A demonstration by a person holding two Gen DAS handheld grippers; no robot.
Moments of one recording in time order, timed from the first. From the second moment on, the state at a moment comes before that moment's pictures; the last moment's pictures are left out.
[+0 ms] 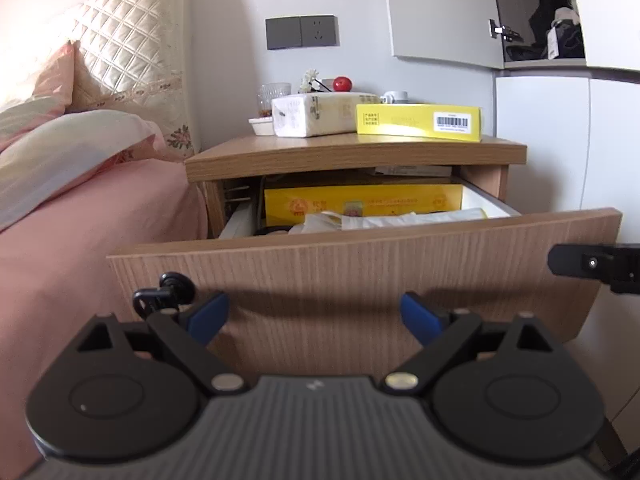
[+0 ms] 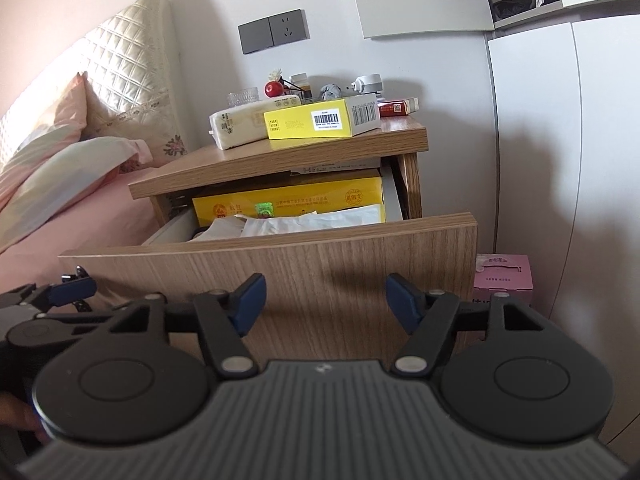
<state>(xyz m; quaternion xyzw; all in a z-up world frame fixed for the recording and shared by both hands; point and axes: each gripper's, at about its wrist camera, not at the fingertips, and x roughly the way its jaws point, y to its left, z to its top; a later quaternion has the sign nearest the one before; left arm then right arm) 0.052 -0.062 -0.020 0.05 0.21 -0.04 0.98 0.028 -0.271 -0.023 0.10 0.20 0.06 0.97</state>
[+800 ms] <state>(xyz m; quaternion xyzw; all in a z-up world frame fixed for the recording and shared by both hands) 0.088 -0.054 -0.023 0.06 0.22 -0.04 0.97 0.067 -0.271 -0.017 0.09 0.21 0.07 0.97</state>
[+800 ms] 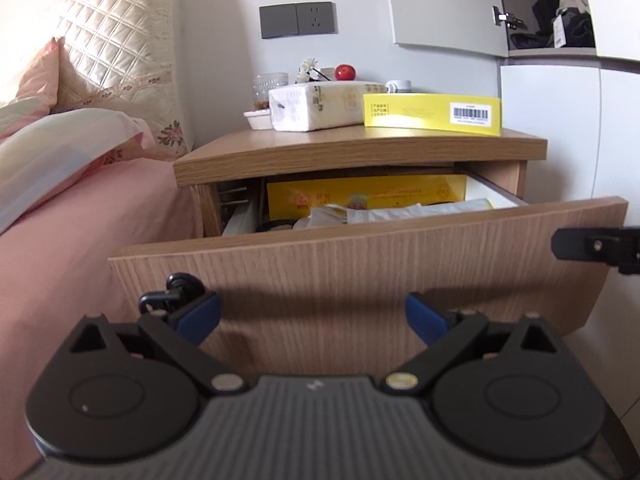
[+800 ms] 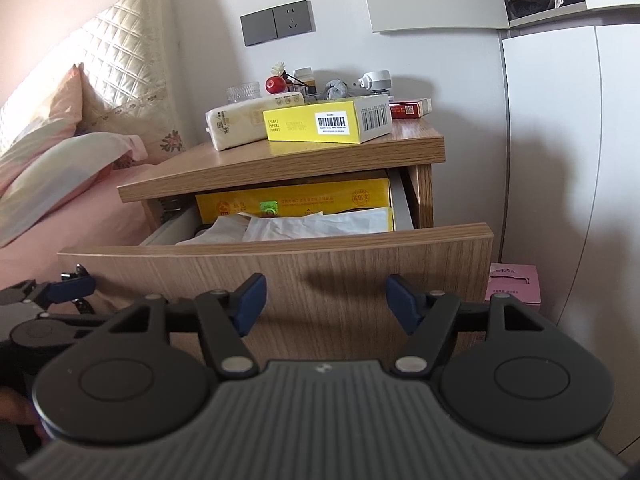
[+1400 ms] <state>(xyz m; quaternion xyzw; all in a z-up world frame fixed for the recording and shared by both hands) 0.143 -0.062 -0.034 0.09 0.24 -0.05 0.97 0.117 -0.278 -0.017 0.09 0.21 0.08 0.97</state>
